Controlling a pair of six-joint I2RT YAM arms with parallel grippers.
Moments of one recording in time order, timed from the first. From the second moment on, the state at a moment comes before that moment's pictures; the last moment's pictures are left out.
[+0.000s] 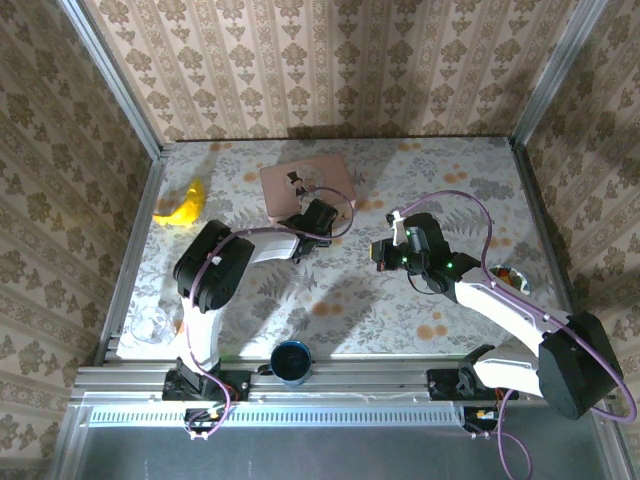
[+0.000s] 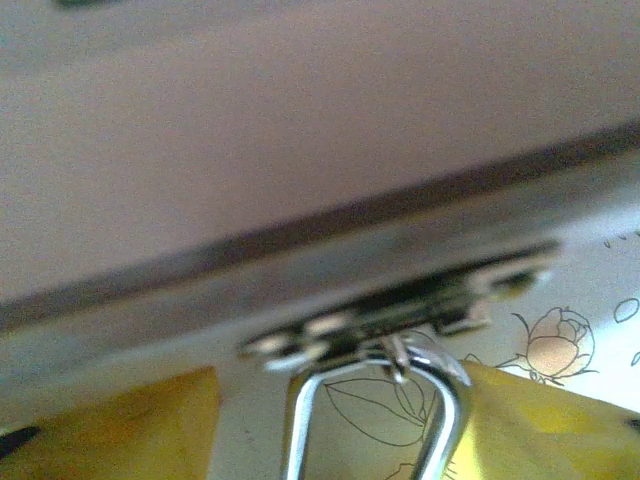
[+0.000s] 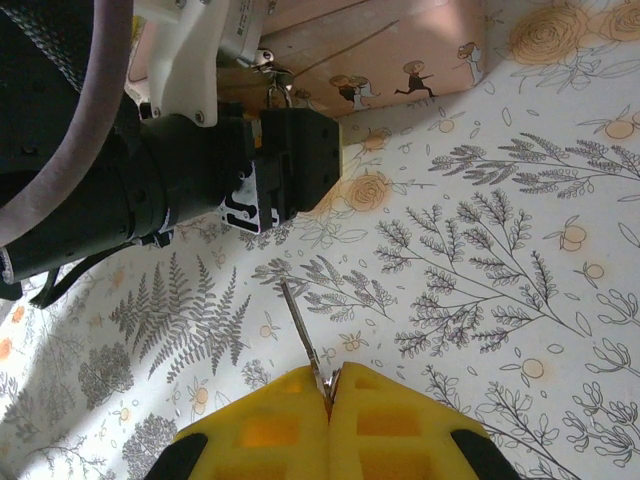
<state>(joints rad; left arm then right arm) -0.73 2.01 1.19 -0.10 -0.35 -0.49 0.49 1.20 0.69 -0.13 -0.19 0.45</state>
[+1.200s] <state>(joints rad) -0.72 1.89 1.08 -0.11 -0.07 -0.51 0.48 1.20 0.51 -0.01 -0.19 0.53</state>
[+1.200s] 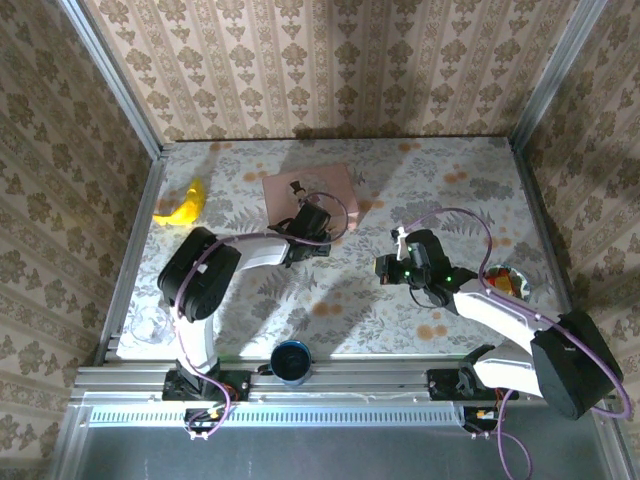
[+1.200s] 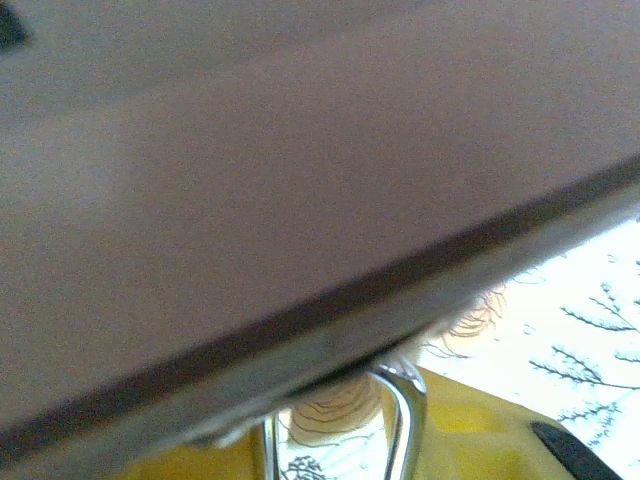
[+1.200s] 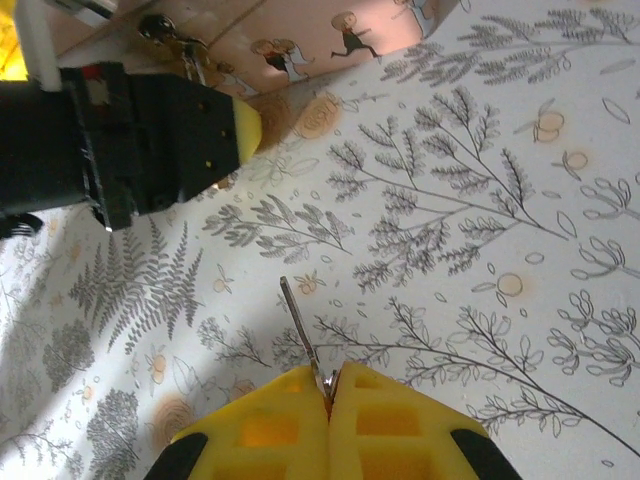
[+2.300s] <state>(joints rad) -0.75 1.86 1.04 -0.08 0.04 -0.70 0.57 1.47 0.35 0.47 -0.24 0.55</state>
